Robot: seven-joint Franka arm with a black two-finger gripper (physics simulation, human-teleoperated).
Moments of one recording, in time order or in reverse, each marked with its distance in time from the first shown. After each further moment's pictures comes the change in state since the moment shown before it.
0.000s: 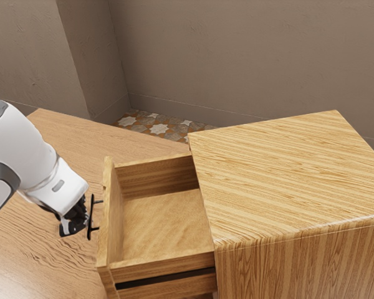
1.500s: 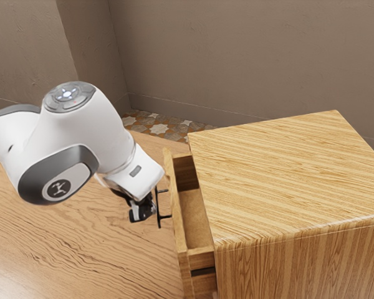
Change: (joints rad) arm 0.033 0.396 -0.162 0.273 0.017 0.149 -0.091
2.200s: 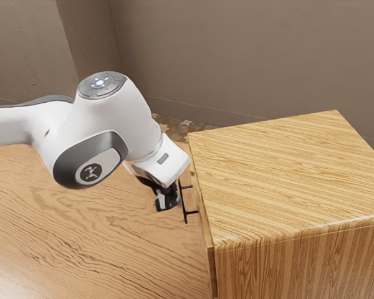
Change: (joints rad) arm 0.024 0.197 -0.024 0.139 0.051 0.059 -0.009
